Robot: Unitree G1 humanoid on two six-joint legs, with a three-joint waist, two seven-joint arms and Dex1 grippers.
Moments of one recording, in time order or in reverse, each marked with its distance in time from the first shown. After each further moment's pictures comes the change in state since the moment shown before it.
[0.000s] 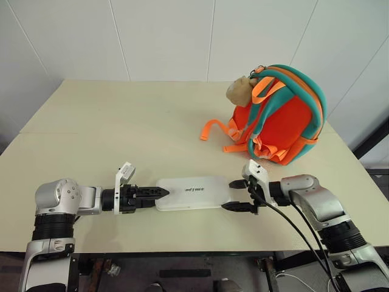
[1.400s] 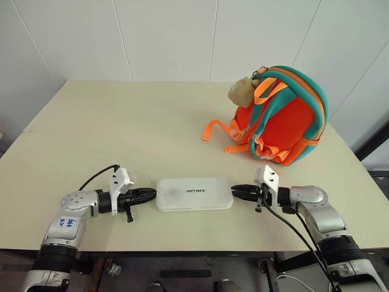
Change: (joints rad) left arm 0.260 0.040 -0.171 -0.041 0.484 -1.413 -0.220; right arm 0.109 0.048 -0.139 0.177 -0.059 -0.471 -0.016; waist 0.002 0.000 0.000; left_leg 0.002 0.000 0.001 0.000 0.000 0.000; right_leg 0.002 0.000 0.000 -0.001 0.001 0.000
